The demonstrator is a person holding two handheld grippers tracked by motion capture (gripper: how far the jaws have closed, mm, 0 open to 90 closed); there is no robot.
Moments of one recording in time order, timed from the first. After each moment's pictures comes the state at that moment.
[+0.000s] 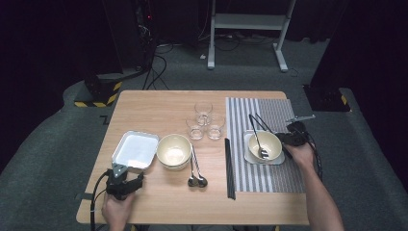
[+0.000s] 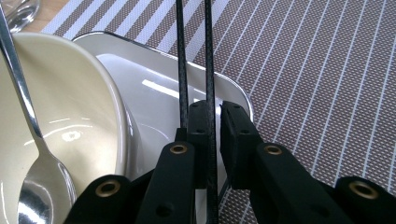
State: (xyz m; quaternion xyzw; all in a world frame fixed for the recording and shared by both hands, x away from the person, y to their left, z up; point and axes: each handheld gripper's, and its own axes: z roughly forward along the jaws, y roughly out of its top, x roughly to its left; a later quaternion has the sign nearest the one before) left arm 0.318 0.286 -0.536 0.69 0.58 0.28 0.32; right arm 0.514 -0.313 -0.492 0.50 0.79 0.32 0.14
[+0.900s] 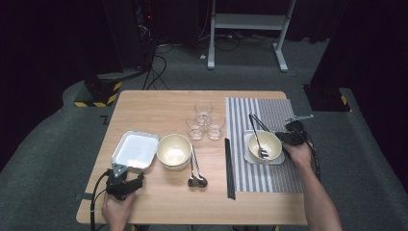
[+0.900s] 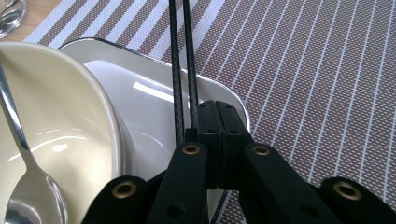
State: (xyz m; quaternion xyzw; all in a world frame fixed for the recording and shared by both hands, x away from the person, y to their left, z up) left arm 0.318 0.286 -0.536 0.69 0.58 0.28 0.32; right arm 0.517 -0.308 -0.493 0.51 0.79 0.32 0.16
